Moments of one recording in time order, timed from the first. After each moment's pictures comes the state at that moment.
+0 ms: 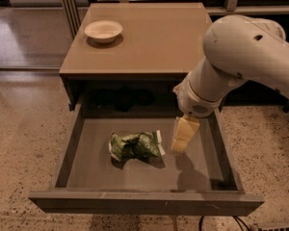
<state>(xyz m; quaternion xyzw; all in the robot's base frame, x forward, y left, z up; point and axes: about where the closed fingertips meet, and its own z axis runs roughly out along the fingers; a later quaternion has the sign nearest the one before) 0.490 -0.088 0.807 -0.65 0.74 0.06 0.18</state>
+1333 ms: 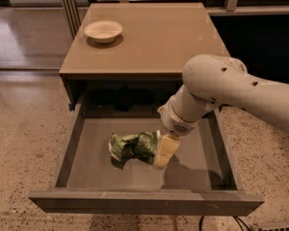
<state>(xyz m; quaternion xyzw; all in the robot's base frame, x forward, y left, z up) 0.489 -0.047 0.731 -0.65 0.73 0.12 0.17</state>
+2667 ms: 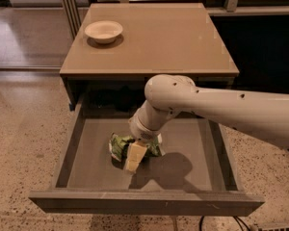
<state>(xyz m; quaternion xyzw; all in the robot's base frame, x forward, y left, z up) 0.512 0.043 0.657 -0.68 0.69 0.17 0.17</state>
